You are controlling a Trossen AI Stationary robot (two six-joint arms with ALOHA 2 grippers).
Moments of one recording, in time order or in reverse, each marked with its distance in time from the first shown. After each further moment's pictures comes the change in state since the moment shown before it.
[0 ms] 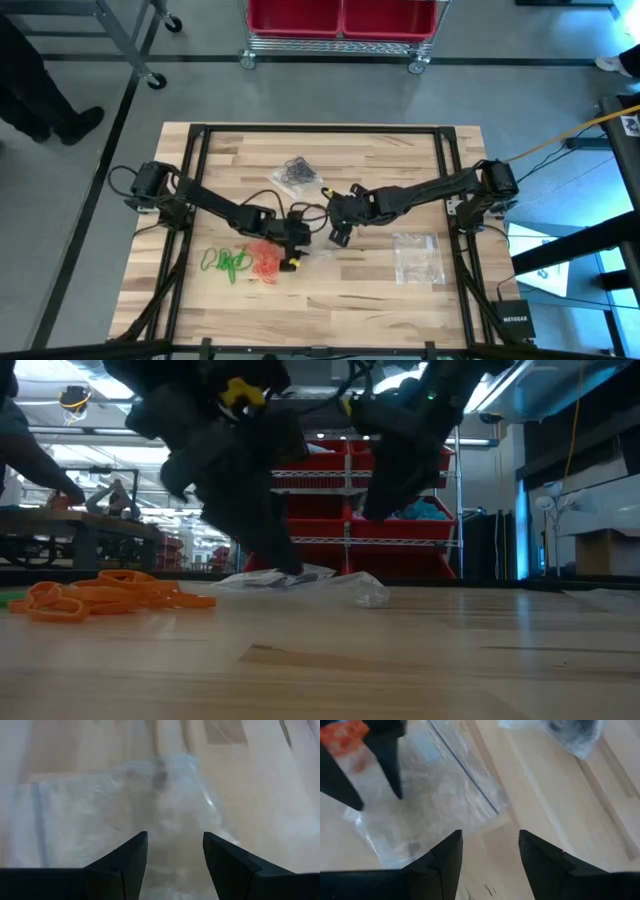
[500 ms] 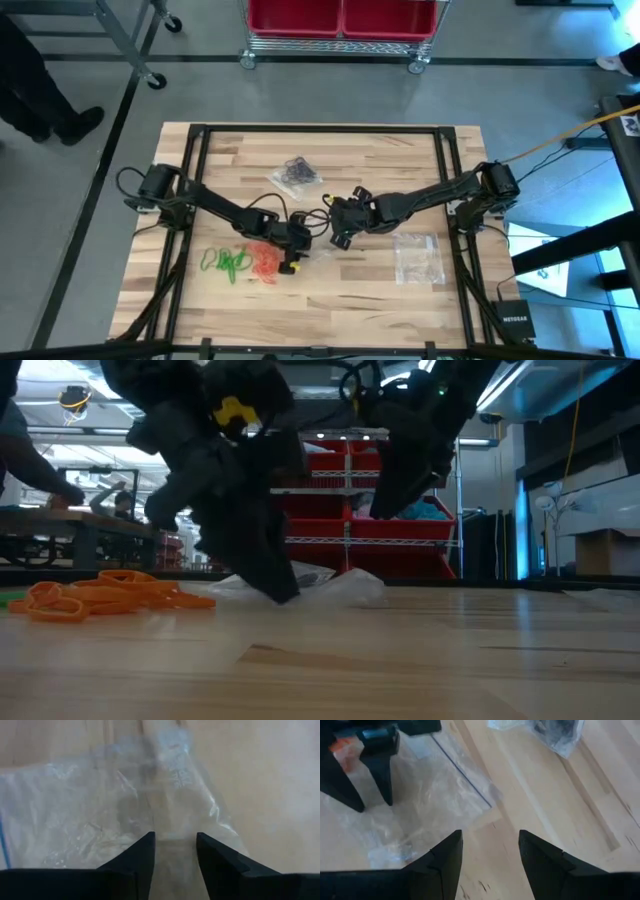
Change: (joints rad) left arm 0.003 0.066 0.000 0.029 0.023 0.068; right arm 0.049 0.000 -0.001 -0.028 0.110 0.052
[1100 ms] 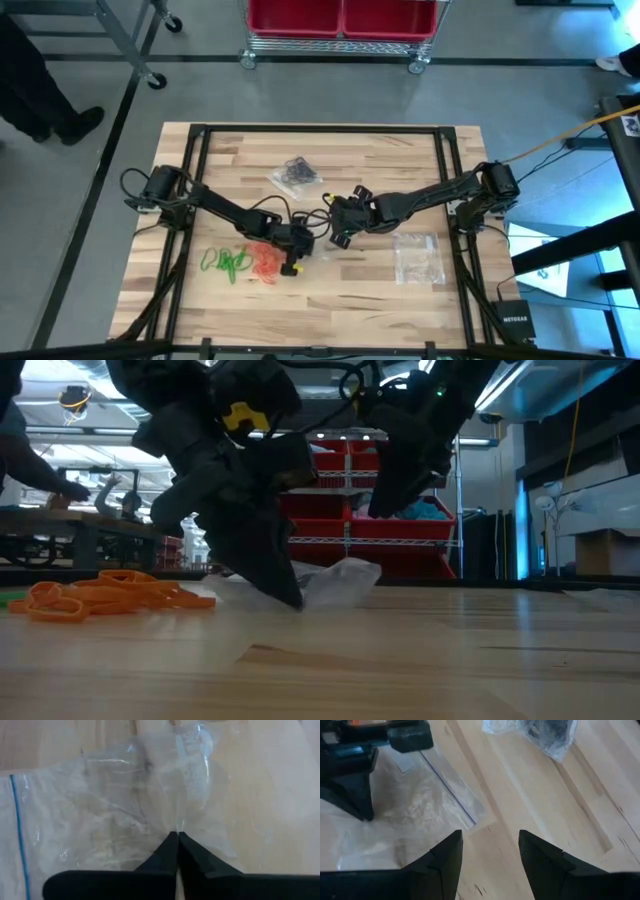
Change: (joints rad) left arm -0.006 0.037 0.028 -0.031 0.009 -0.018; right arm 0.000 0.000 0.000 0.003 0.024 -0.001
